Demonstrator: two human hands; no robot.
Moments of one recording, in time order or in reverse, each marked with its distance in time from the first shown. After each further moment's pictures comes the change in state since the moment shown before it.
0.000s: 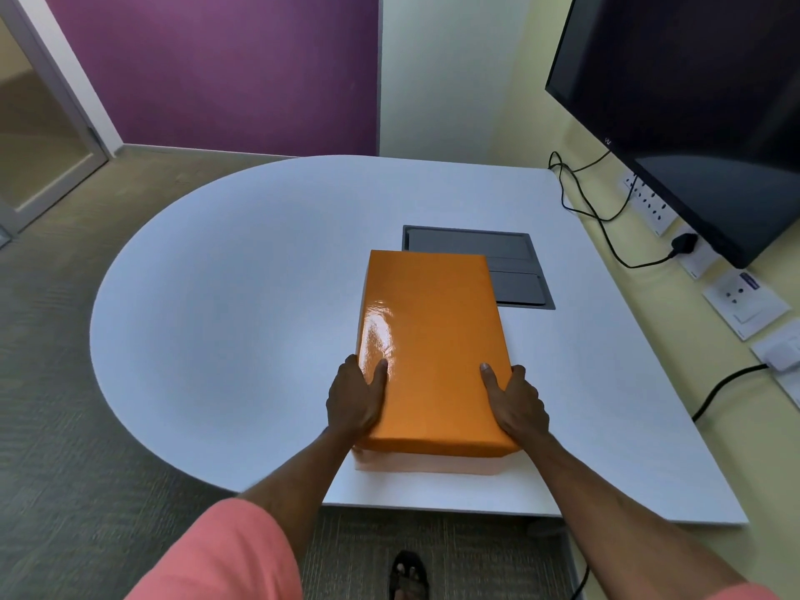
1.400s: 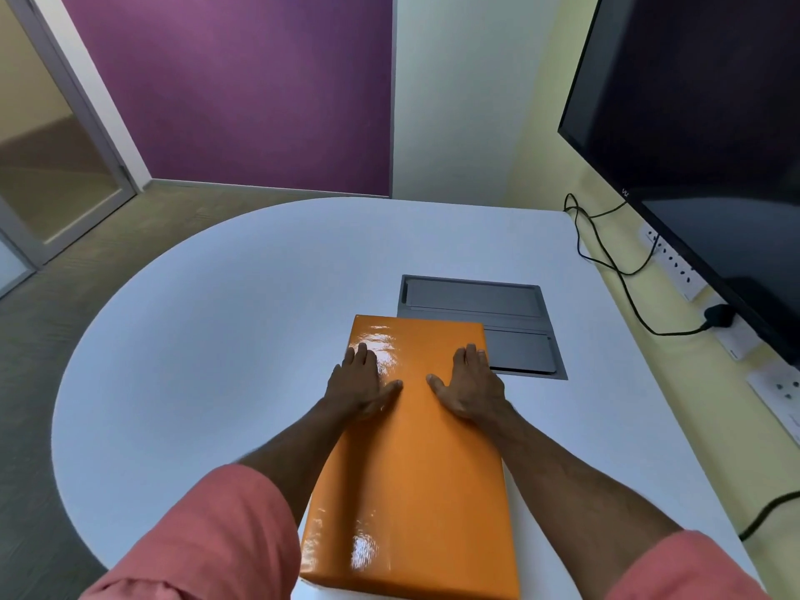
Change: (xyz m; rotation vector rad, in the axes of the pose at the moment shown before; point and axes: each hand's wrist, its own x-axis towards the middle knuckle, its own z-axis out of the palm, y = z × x) left_hand 0.146 0.088 0.013 0.621 -0.233 0.278; right_hand 0.151 -0.104 -0.010 -0.424 -0.131 -0.403
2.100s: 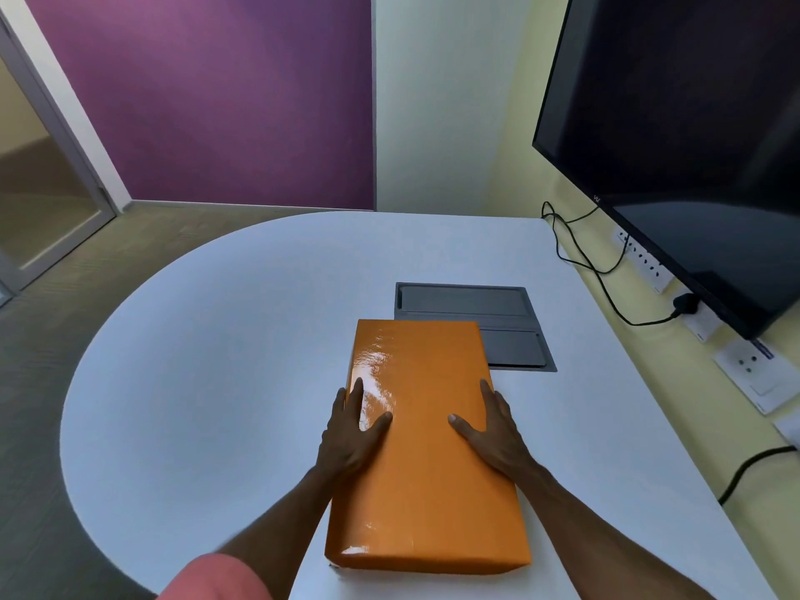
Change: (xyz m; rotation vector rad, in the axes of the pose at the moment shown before) left_hand -0.084 -0.024 0.033 -0.553 0.083 -0.104; right_hand -0.090 0.029 0.034 0.581 0.003 0.103
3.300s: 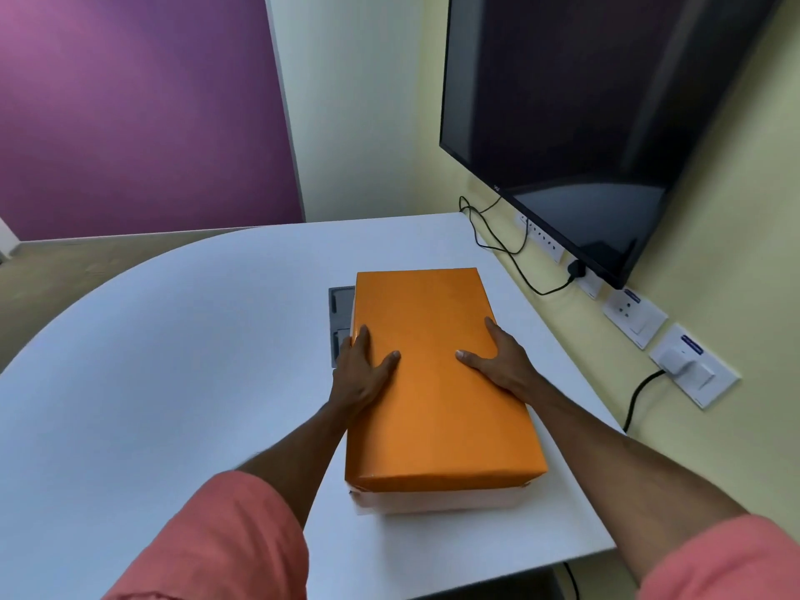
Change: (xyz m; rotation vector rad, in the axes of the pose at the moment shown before) left_hand 0.016 0.132 0.016 -0.078 -0.046 0.210; right_hand -0.017 0.014 -0.131 0.122 0.236 0.027
